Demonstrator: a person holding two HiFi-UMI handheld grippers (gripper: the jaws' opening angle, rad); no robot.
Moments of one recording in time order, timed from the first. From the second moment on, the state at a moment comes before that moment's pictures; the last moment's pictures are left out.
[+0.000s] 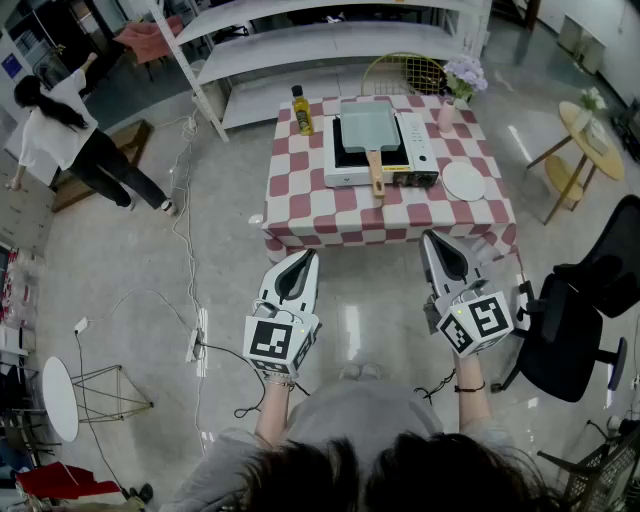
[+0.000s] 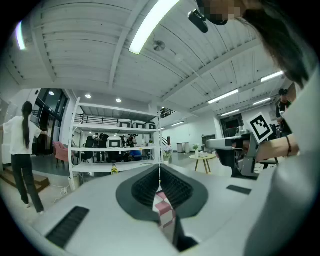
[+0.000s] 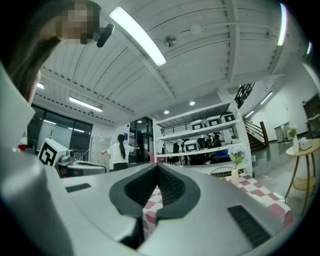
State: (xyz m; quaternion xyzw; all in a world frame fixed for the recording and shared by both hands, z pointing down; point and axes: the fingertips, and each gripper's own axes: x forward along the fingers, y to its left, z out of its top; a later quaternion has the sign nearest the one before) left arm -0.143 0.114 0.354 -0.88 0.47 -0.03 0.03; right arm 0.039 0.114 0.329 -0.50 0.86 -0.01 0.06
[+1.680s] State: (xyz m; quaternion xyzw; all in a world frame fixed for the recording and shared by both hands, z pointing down) left arm -0.108 0.075 0.378 -0.89 0.45 -0.04 0.00; right arm 0.057 0.062 0.350 -0.49 0.87 -0.05 0.07
